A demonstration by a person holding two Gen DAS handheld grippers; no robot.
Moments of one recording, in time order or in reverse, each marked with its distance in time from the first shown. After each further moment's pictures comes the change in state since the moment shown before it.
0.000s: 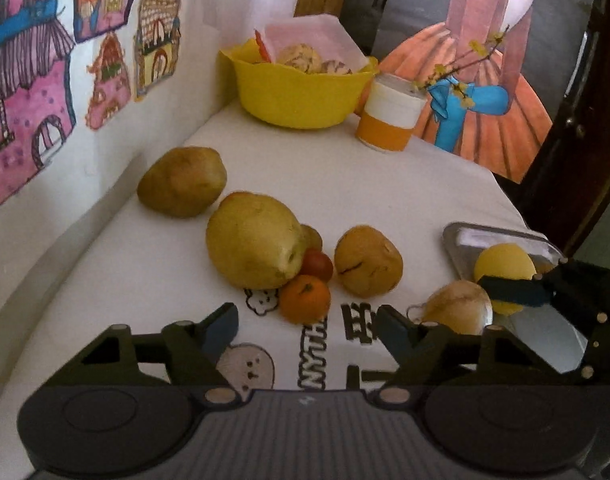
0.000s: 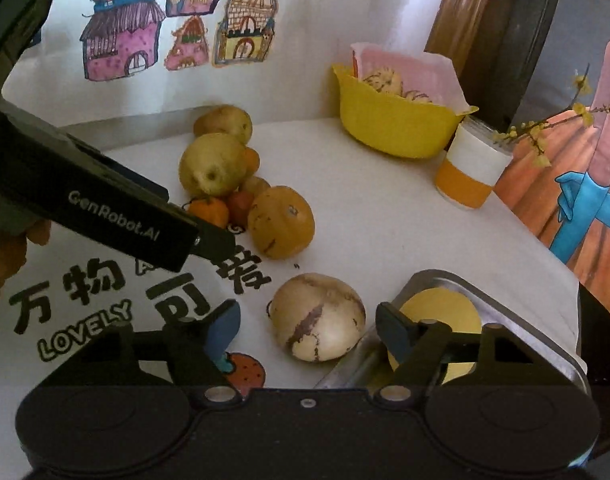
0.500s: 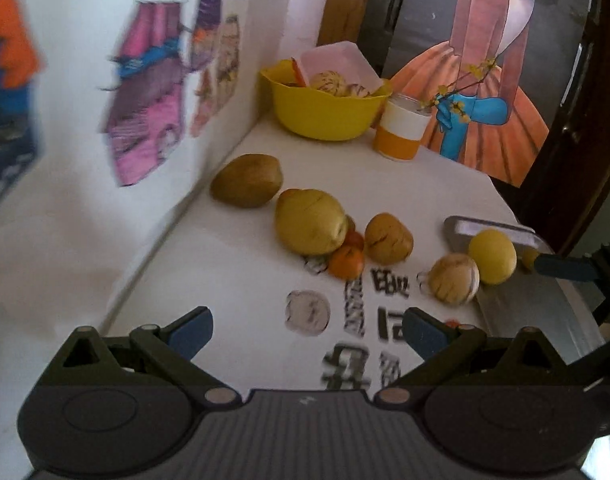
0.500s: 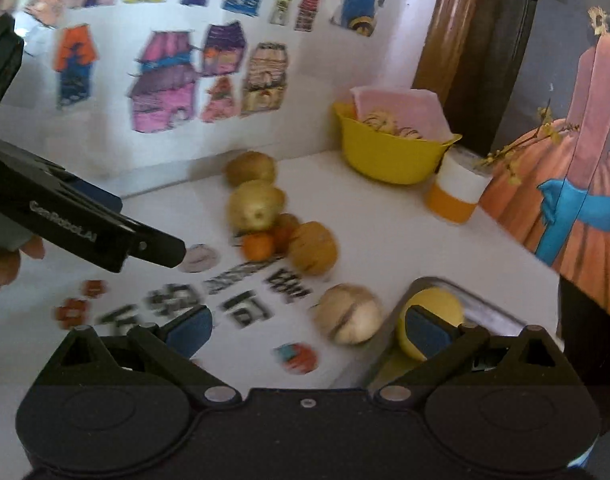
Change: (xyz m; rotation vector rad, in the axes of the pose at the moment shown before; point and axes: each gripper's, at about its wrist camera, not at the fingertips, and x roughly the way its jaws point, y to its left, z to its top) left arm -0.073 0.030 -0.016 -0.007 -0.011 0.014; right arm -0.060 0.015 0.003 0.041 -0.055 -0.016
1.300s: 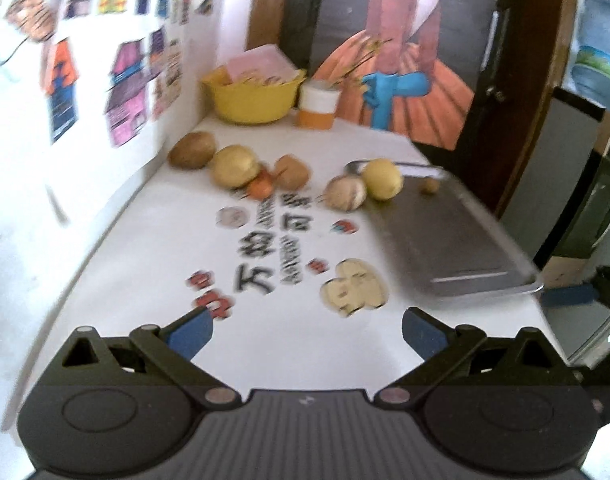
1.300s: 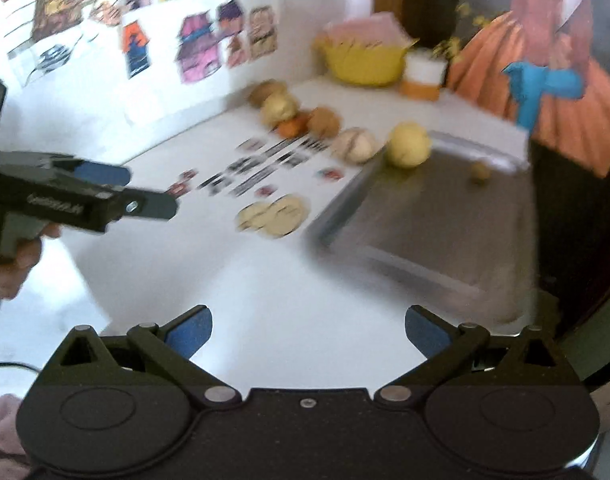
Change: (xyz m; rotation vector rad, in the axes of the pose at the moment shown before) left arm -0.116 -0.044 -0.096 0.132 -0.009 -0.069; right arm -0.165 0.046 -0.095 0.229 0.187 0.093
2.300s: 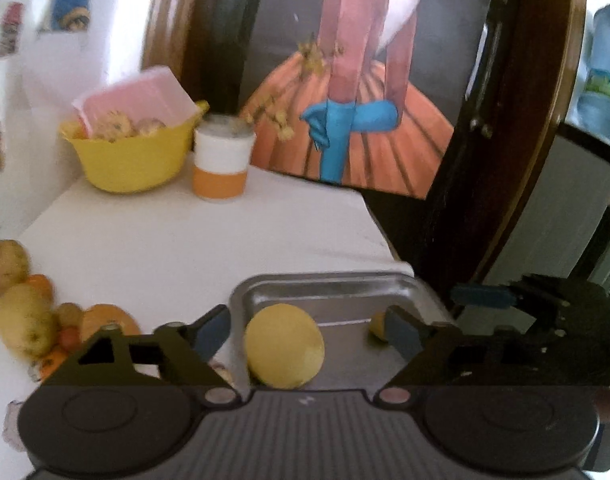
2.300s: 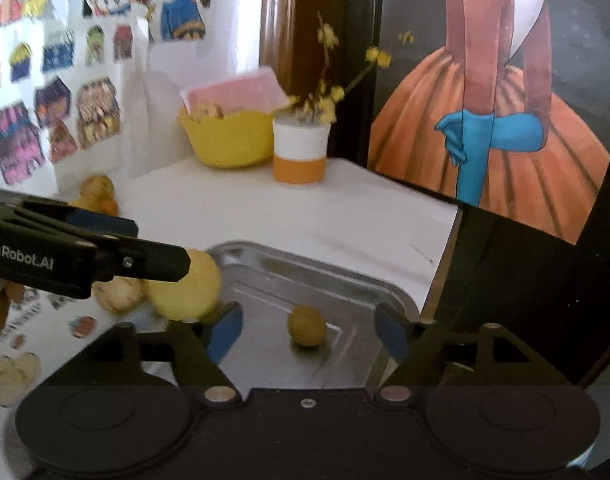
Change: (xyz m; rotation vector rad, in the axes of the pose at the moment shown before) left arm 0.185 -0.104 0.140 -0.002 -0.109 -0.121; right arm 0.095 -0.218 0.101 0.047 -0.248 -0.133
